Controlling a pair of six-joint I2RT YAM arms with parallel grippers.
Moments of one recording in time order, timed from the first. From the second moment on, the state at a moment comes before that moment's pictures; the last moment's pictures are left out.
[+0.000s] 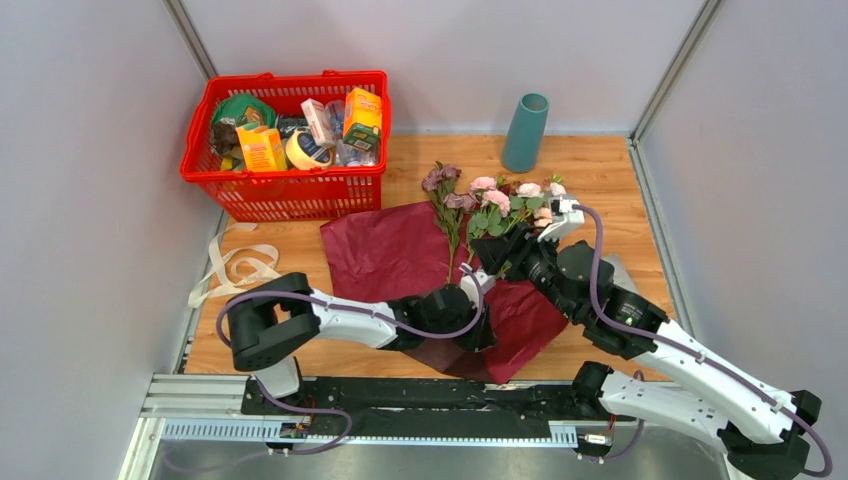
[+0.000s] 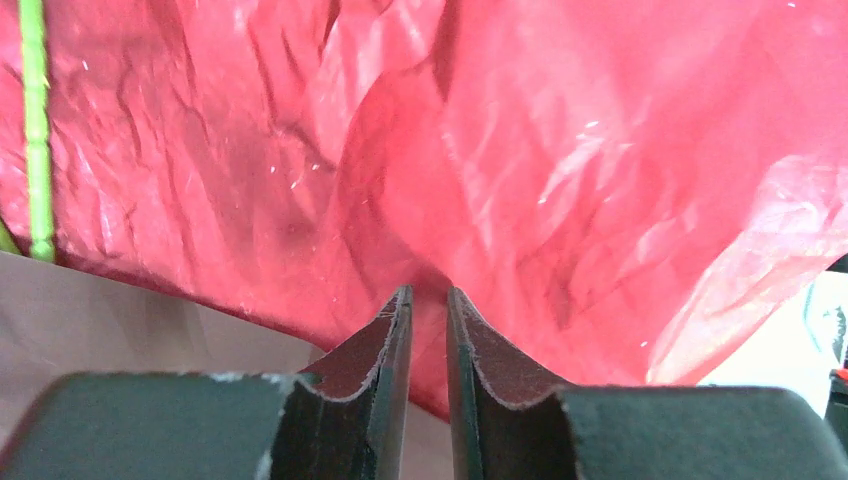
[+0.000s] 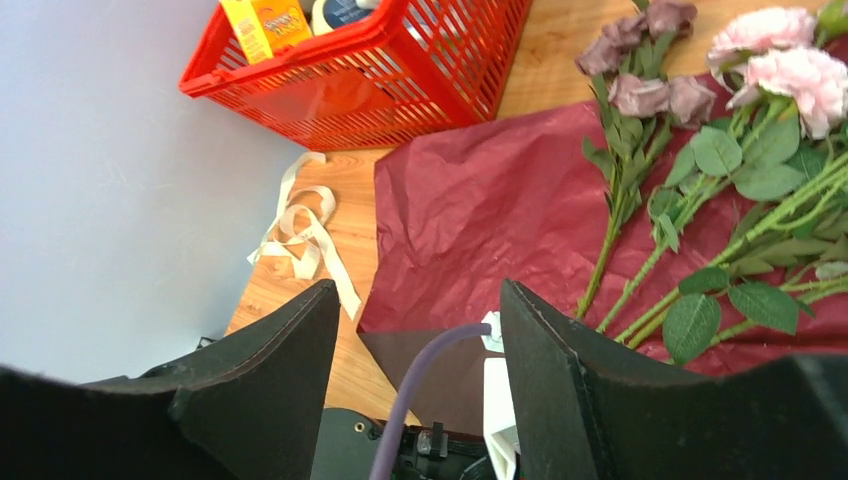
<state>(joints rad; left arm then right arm) -1.23 1.65 0.77 0.36 0.08 -0.71 0.95 0.75 0.88 -0.28 0.38 0.68</state>
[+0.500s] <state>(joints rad) -1.27 1.72 0.76 0.40 0.00 -0.77 0.95 0.83 0.82 -0.28 0.40 0.78</state>
